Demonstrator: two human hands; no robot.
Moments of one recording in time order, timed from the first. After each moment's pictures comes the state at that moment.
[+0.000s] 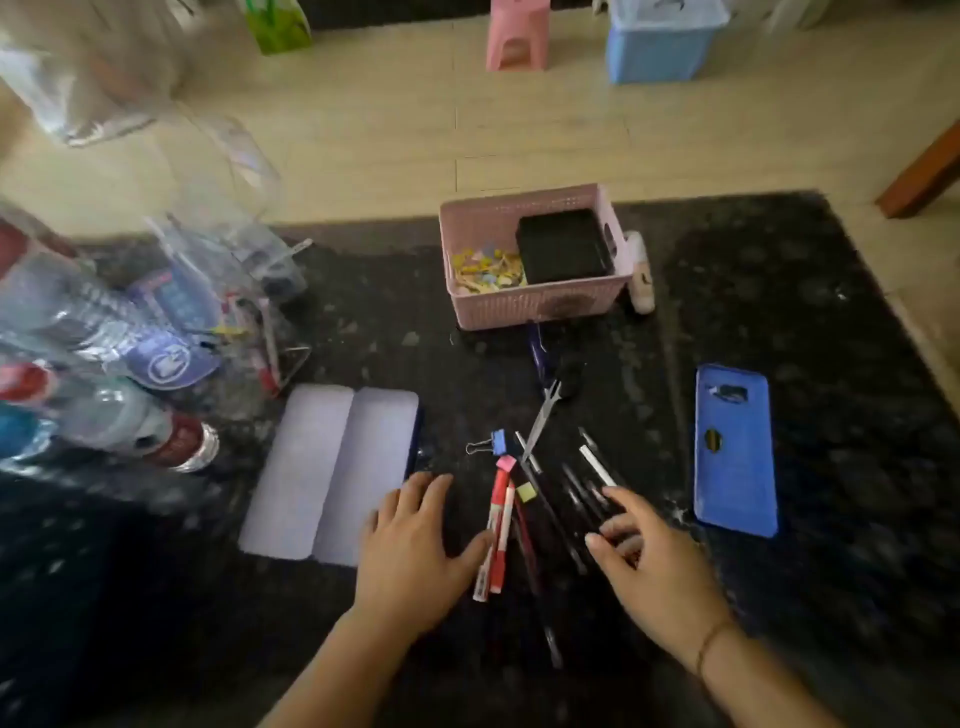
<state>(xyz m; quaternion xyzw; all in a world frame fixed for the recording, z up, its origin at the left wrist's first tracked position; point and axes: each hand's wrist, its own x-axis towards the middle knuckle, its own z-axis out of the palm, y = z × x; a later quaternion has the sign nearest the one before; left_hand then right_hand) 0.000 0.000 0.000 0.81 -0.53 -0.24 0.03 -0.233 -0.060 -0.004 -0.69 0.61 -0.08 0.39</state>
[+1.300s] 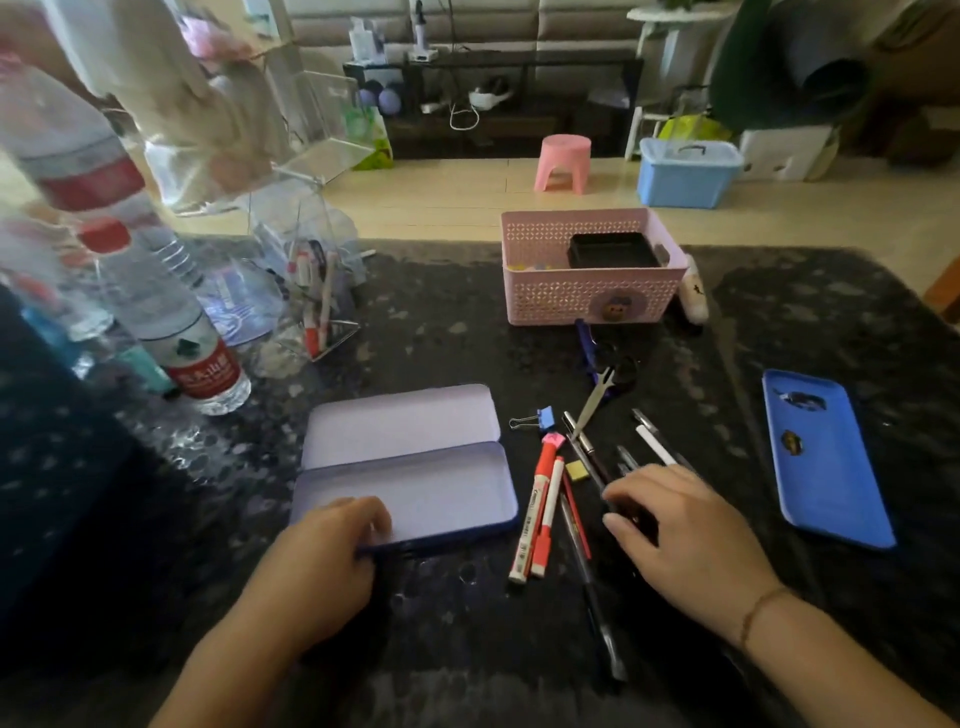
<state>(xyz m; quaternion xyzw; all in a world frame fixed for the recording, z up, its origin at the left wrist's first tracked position) 0.073 0.088 -0.050 0.80 -0.55 -0.20 0.11 -0.212 -0.054 -0.057 -0.89 0.41 -0.14 0.14</state>
